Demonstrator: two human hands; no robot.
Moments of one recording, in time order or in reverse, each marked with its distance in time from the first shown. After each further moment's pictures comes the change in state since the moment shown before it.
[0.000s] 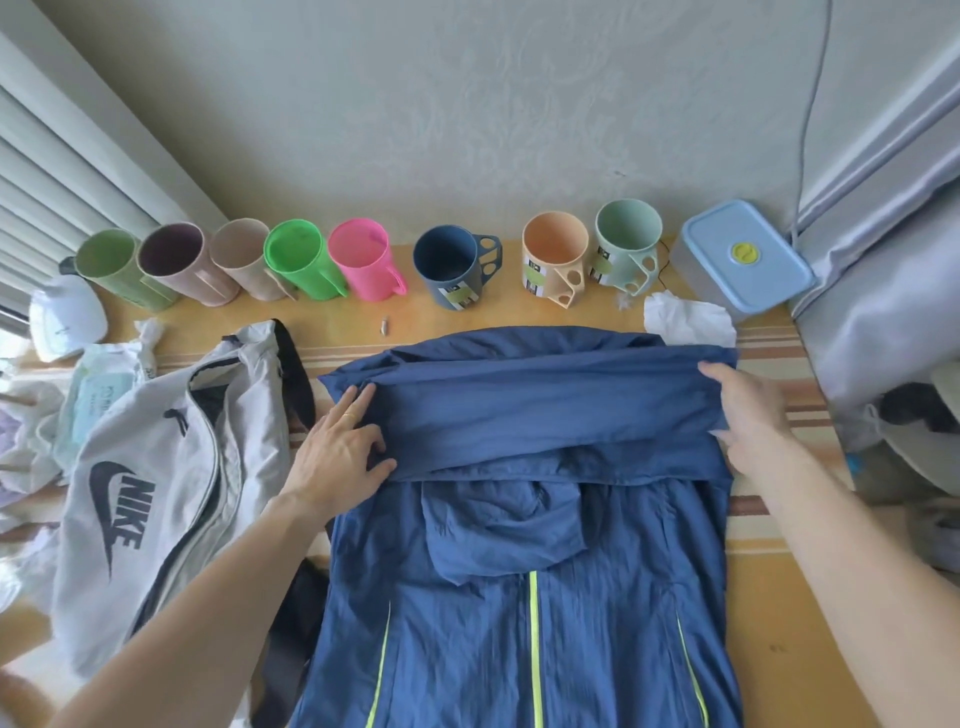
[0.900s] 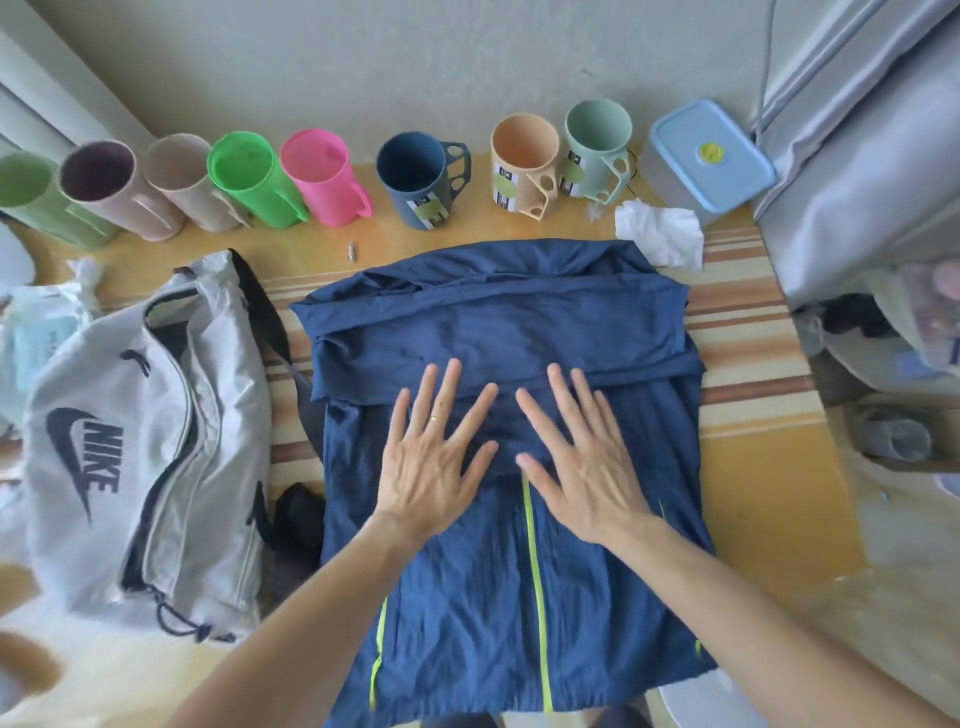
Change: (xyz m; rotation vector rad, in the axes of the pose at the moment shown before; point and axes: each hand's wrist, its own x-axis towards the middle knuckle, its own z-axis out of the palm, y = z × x) left_hand -0.078 0.123 0.052 0.044 0.233 0.205; right_hand -0.145 0.170 0.029 -1.138 -0.269 -1.156
